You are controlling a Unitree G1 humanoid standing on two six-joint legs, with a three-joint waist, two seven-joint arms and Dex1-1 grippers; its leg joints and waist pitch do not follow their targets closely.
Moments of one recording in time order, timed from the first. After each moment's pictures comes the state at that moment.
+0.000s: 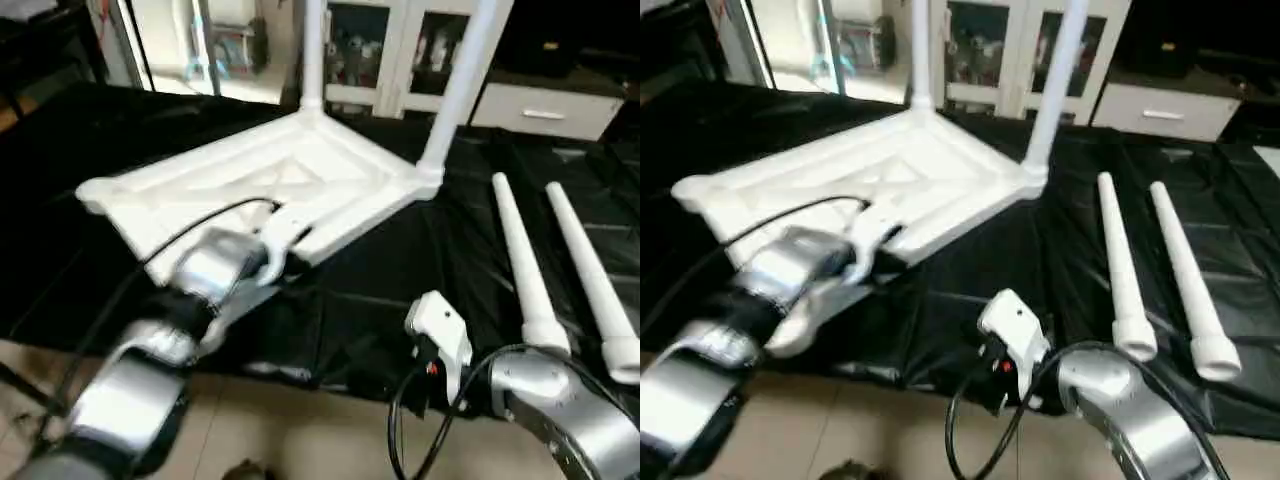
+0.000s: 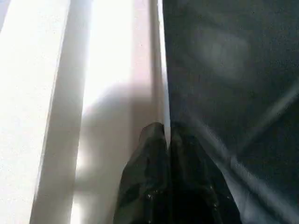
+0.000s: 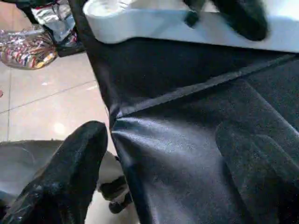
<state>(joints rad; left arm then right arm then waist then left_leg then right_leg) -0.89 0.15 -0.29 0.85 0.03 0.53 -0.66 -0.01 -0.52 0.26 -0.38 0.30 0.63 0.74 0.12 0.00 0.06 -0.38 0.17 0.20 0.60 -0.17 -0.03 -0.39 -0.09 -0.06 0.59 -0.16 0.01</state>
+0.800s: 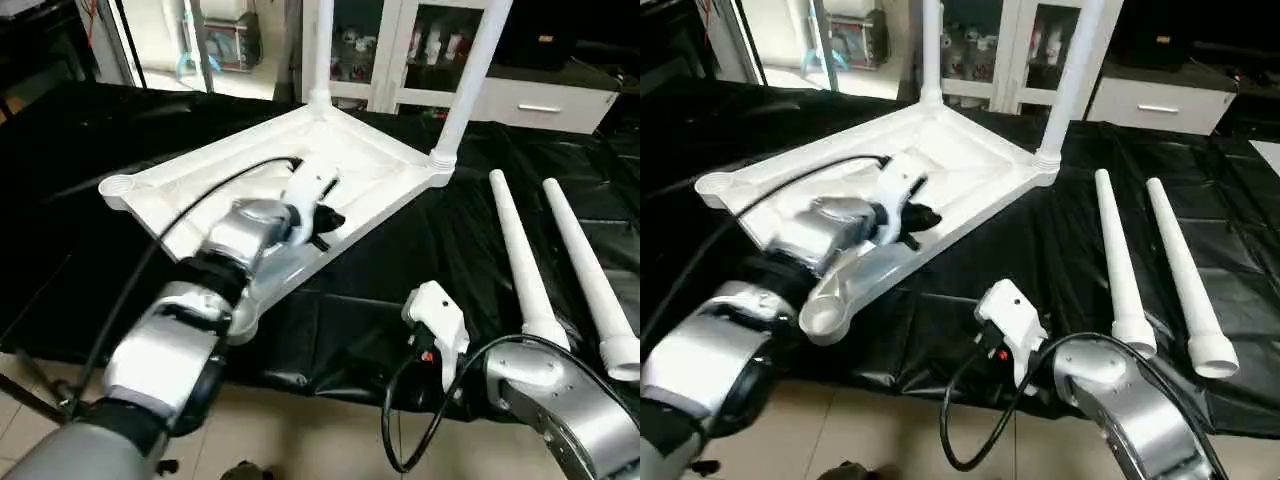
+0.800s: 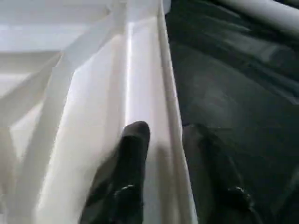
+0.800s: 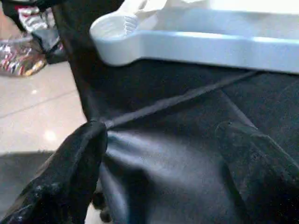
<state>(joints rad) -0.96 0.21 -0.18 0.83 -0.02 0.39 -0.72 -0.08 -0.48 0.26 -0.35 0.30 0.62 0.72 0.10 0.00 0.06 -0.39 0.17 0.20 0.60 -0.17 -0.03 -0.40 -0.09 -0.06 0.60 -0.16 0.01</state>
